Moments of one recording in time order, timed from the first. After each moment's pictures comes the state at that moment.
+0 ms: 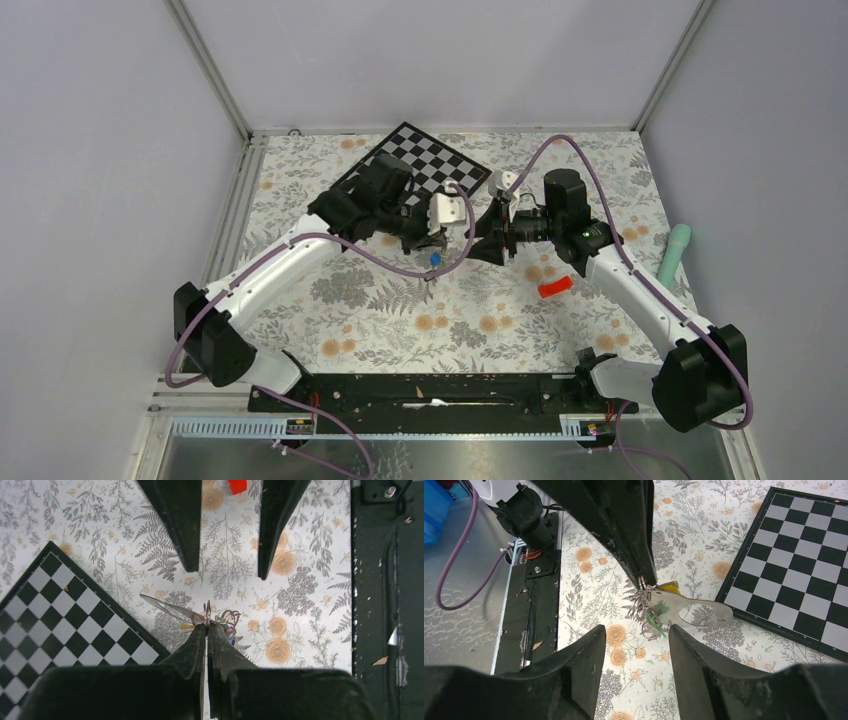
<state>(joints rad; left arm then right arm) -0.69 1.45 1.37 -0.65 0.62 0.60 0.39 1.23 0.93 -0.18 -1.05 -0.25</state>
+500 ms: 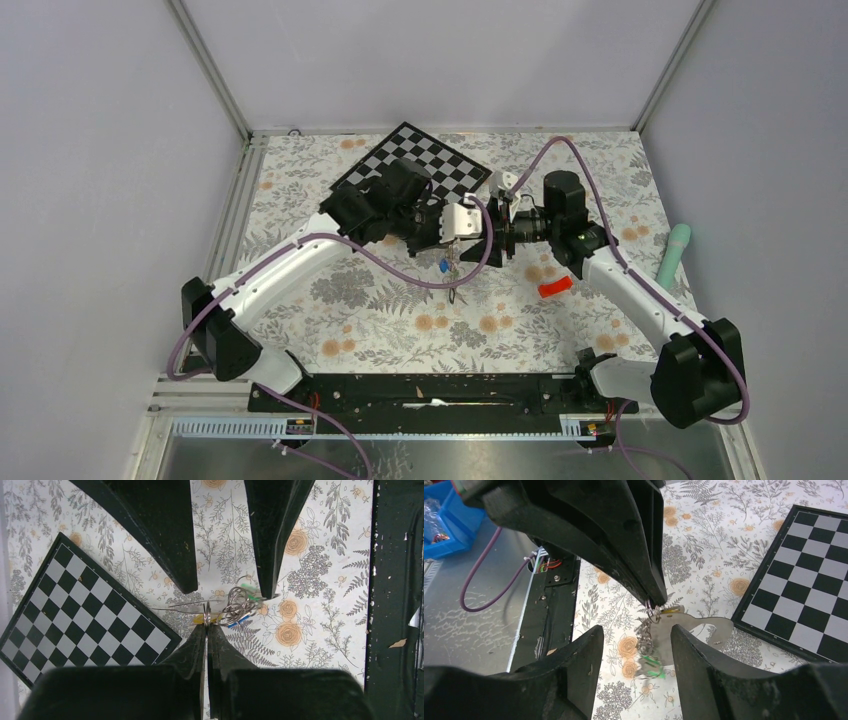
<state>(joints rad) -0.81 1.49 1.49 -0.80 0.41 0.69 0.39 1.24 0.89 -0.02 -1.14 -0.15</state>
